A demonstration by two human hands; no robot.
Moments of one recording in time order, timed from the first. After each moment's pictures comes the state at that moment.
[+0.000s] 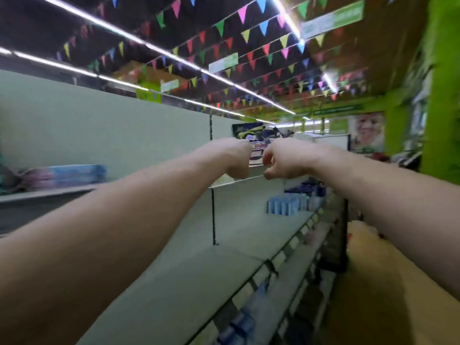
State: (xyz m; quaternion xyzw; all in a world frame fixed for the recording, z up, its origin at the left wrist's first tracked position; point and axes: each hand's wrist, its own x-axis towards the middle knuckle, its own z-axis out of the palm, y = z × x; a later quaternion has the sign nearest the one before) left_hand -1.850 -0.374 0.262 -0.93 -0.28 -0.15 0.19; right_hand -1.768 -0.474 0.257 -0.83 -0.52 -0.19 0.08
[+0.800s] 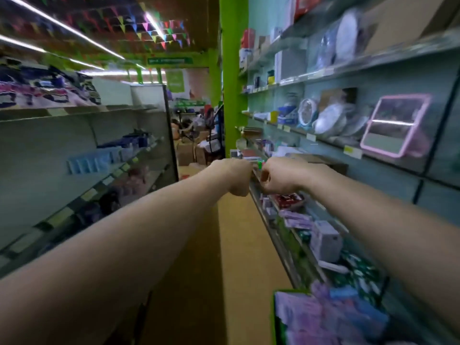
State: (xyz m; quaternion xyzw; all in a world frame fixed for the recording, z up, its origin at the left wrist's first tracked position) left_hand -1.667 -0.837 0.111 -0.99 0.10 -0.04 0.09; right_hand -1.671 -0.961 0.116 -0.98 -0.18 -0.03 0.00
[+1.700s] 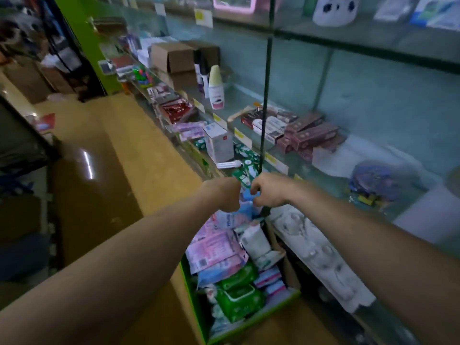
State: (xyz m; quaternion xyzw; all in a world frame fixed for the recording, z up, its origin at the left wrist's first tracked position) left_hand -1.618 -1.107 -0.155 -0.92 0.34 0.20 0.09; right_hand -1.677 -1.232 -0.144 -0.97 0.06 0.20 0.15
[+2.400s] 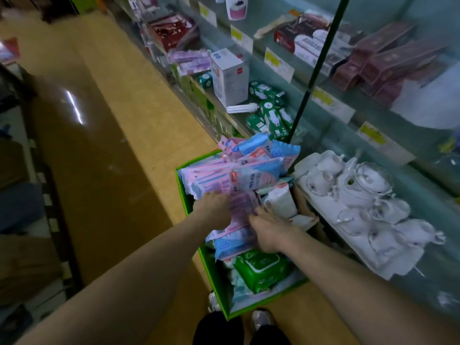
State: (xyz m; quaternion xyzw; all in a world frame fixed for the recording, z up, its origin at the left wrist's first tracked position) left_hand -1.596 -1.019 -0.343 -0.91 0.26 0.32 0.06; right_hand -1.688 -1.140 -0.334 -0.92 0.02 0.37 0.10
